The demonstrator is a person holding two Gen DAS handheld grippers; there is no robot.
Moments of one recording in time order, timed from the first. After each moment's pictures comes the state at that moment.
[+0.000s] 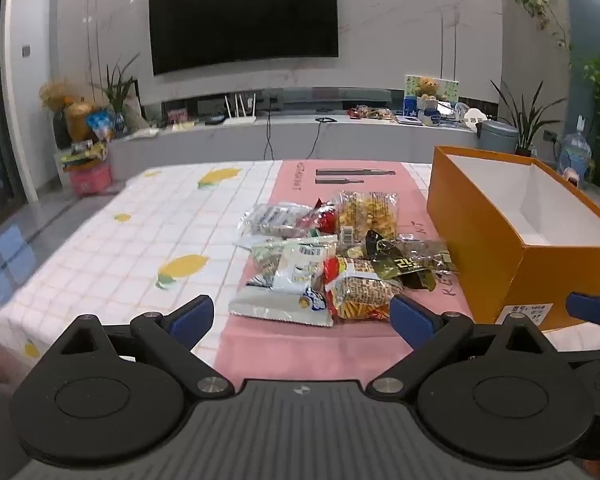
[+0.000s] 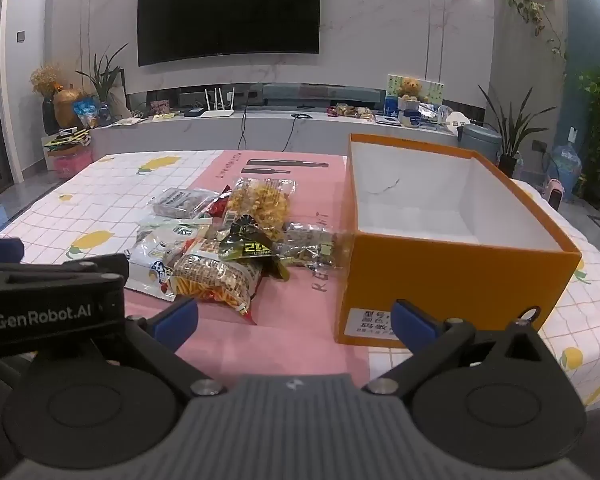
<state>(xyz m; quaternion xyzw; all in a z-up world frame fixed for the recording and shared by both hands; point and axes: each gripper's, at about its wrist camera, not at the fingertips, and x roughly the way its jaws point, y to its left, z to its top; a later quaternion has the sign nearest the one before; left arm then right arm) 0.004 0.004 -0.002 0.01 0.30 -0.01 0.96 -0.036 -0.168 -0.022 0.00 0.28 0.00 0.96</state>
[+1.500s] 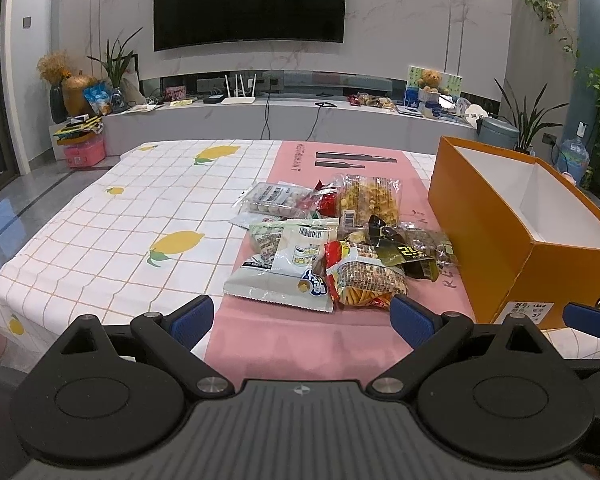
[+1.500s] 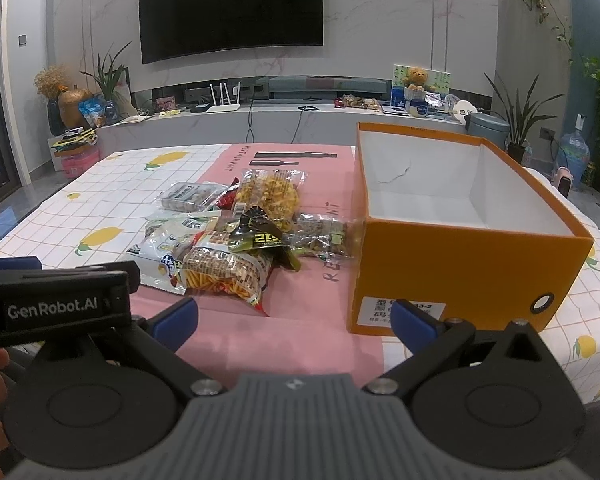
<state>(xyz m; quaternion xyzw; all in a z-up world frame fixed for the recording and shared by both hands) 0.009 0.014 -0.012 0.00 0.31 -0.02 0.95 -0.033 -0.169 -0.027 0.02 0.29 0.02 0.96</state>
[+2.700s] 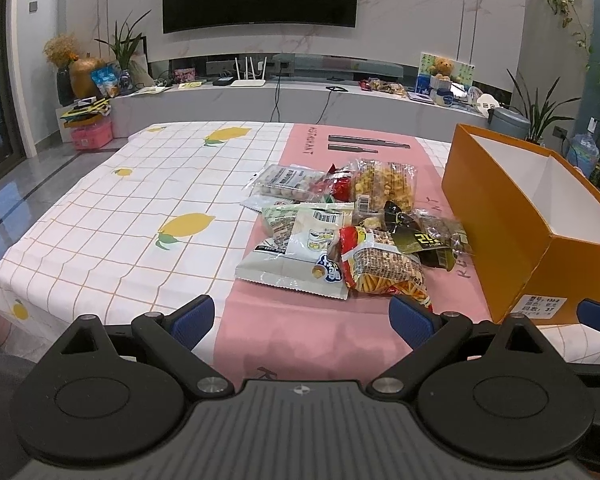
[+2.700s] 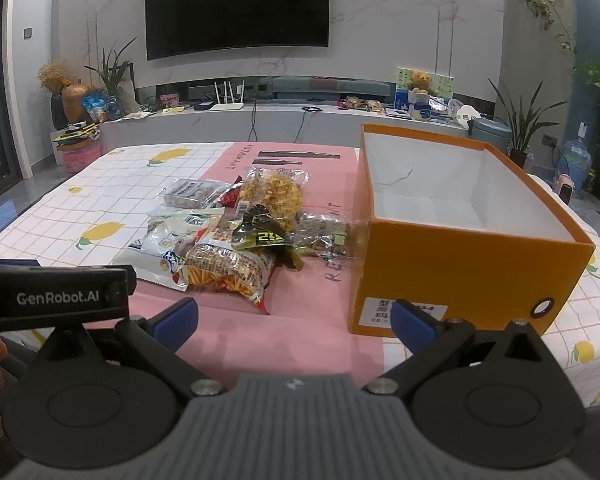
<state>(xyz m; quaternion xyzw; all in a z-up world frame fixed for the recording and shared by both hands) 0.015 0.022 -0.015 -0.01 0.33 -0.01 0.94 -0.033 -0.165 -0.029 0.01 0.29 0.02 0.96</state>
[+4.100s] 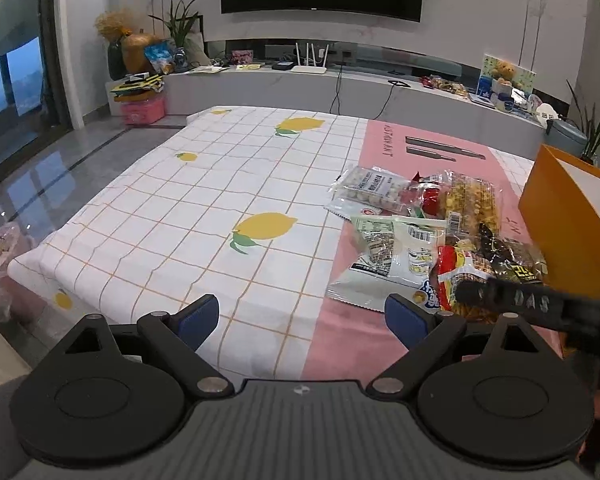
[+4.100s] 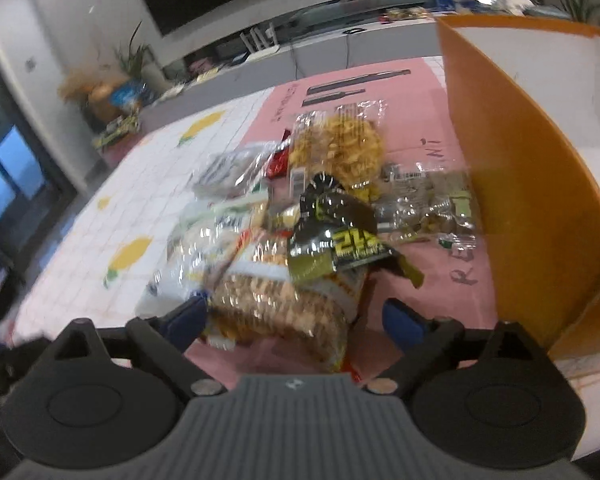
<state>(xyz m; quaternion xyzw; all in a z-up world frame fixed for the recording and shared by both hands) 0.041 0.079 -0.013 -0.03 0.35 0.07 0.93 0.099 -0.152 -0.074 0.18 0.39 0.12 0.90</state>
